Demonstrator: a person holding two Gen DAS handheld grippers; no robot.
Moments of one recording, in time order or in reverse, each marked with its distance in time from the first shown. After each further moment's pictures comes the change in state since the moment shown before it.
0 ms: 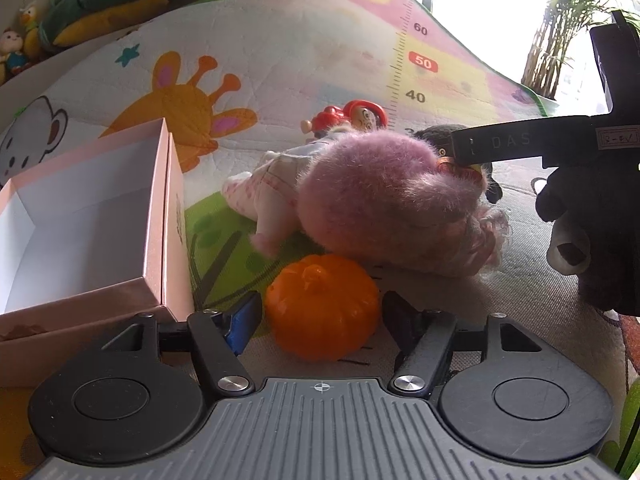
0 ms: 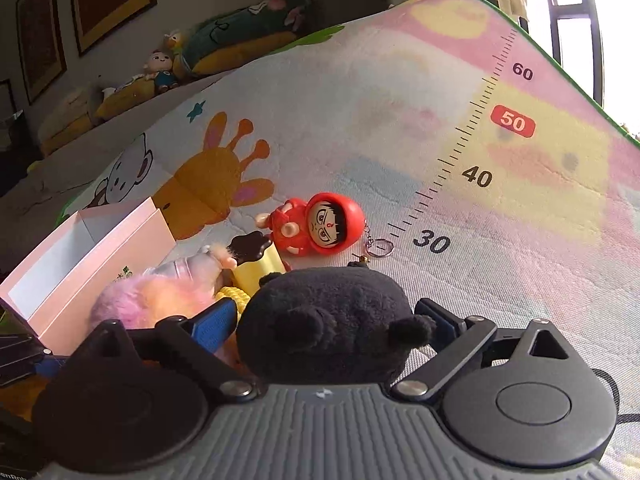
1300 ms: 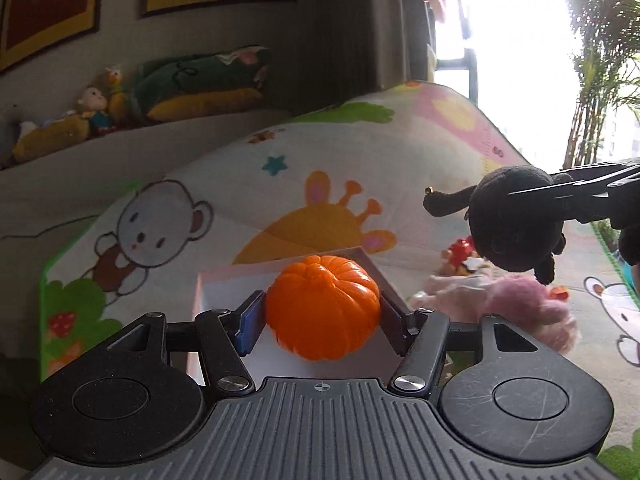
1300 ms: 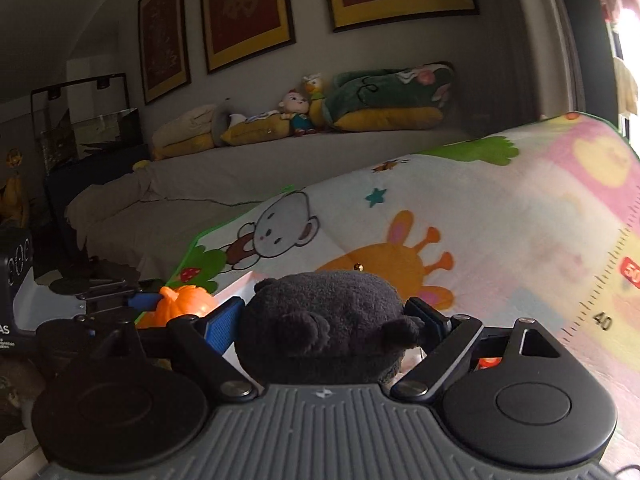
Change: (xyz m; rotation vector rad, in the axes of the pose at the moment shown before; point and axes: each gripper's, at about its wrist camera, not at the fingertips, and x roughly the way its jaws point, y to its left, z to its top) left arm -0.126 0.155 0.022 -0.056 -0.257 0.170; right arm -0.061 0.165 0.073 -0.223 -0.104 0.326
